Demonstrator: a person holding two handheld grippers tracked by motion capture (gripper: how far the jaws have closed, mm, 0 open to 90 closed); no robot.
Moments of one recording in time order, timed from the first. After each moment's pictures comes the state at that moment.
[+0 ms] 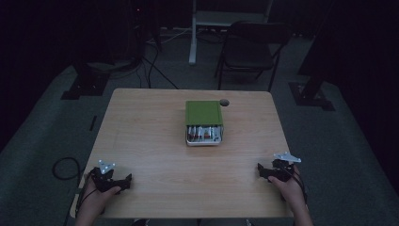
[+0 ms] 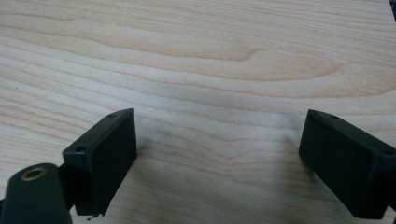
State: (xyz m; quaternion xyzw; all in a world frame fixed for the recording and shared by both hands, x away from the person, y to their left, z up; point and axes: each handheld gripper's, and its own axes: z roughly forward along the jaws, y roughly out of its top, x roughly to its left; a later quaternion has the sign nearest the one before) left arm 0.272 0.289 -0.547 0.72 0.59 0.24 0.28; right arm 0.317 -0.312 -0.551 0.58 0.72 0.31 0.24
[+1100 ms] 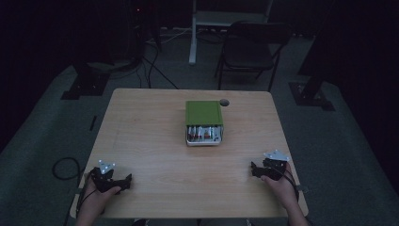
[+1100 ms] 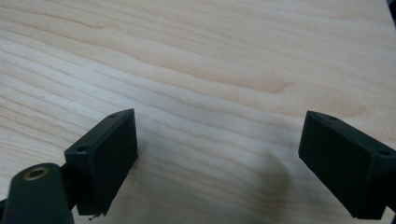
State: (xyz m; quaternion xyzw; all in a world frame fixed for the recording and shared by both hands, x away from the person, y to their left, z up) left arm 0.272 0.289 -0.547 0.72 0.59 0.24 0.28; right arm 0.323 -0.282 -0.547 0.53 0.74 0.29 0.29
